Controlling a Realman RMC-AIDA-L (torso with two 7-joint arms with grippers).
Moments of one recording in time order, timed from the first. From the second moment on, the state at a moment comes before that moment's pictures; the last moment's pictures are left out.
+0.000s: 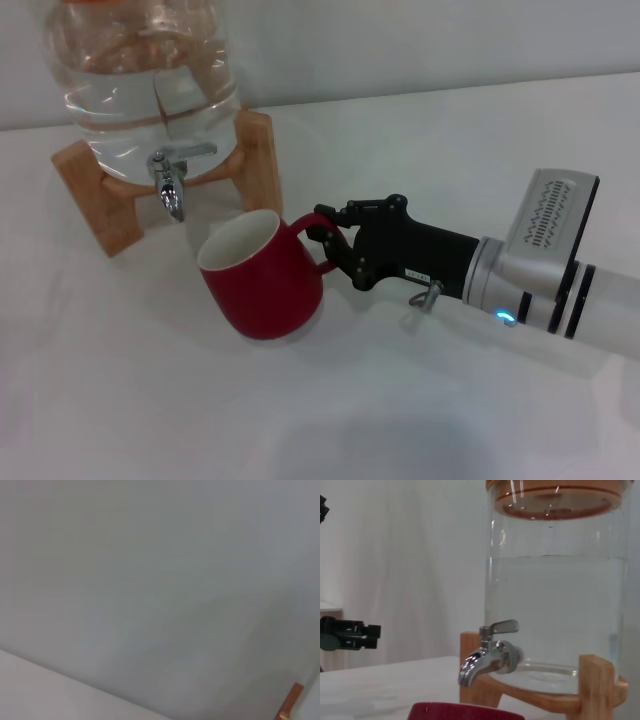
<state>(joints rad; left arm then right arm) -0.28 -2.08 0.20 0.46 -1.47 -1.32 1.84 0.73 2.03 -0.43 0.19 1.46 1.24 -2.77</state>
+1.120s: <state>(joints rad) -0.28 -2.08 0.20 0.46 -1.47 -1.32 1.84 0.79 2.03 -0.11 0.32 1.19 1.07 -2.86</state>
